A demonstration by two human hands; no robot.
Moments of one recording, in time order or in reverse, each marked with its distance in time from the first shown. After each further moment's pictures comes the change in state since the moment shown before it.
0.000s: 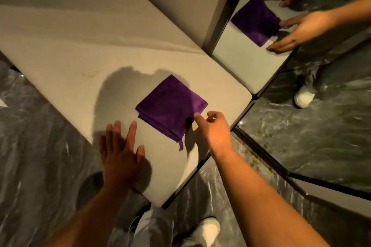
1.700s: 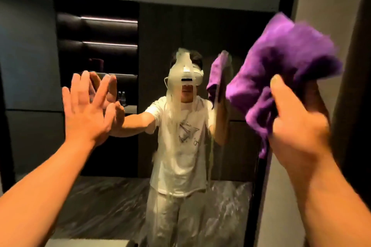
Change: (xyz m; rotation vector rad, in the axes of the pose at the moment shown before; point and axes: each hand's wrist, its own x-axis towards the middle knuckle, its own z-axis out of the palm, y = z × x) left_hand -0.095 0.578 -0.758 -0.393 1.128 0.950; right_hand -0.618 -0.227 -0.626 0.870 0.959 -1.455
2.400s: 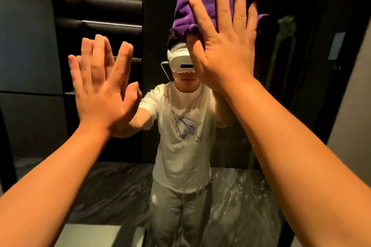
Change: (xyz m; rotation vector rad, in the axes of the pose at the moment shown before) left_hand 0.013 -0.026 0.035 0.006 0.161 0.127; right_hand 0.098 0.137 0.150 -1.553 -0.174 -0.813
